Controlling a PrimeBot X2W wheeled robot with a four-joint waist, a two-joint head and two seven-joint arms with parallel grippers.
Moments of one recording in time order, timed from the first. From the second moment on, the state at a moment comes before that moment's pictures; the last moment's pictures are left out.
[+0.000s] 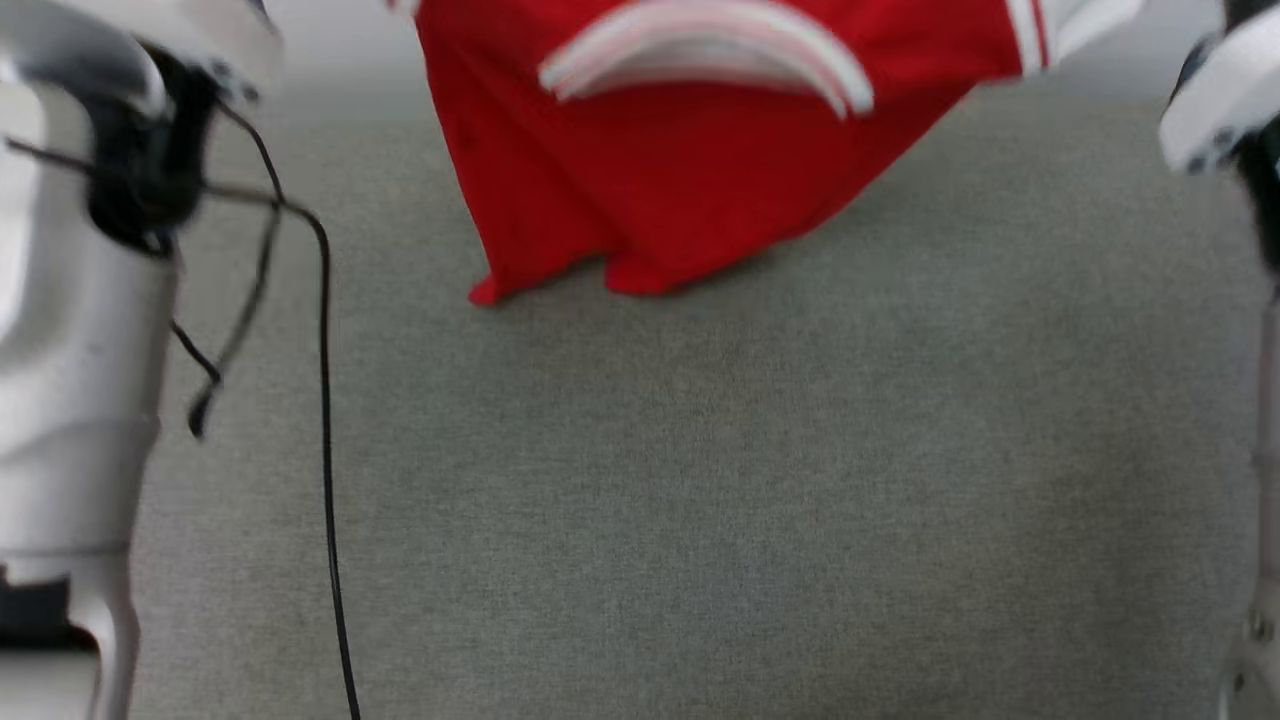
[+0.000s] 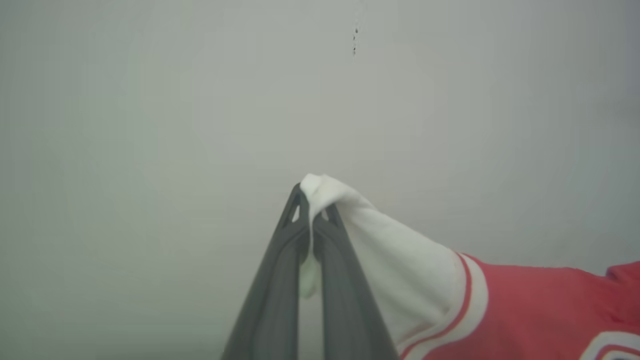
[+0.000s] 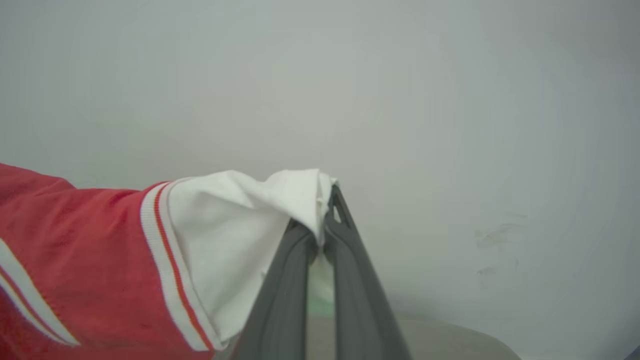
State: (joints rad) left arm -1.03 0.39 -0.26 0.44 -0.62 -0.01 0.00; right arm -0.87 -0.18 -0.09 0.26 0.11 0.13 0.26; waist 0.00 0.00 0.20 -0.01
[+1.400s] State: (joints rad) left arm -1.08 0.36 -0.36 0.97 -0.82 -0.13 -0.22; right arm -1.13 -0.09 0.02 1.07 0.21 0.13 -0.12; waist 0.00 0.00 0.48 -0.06
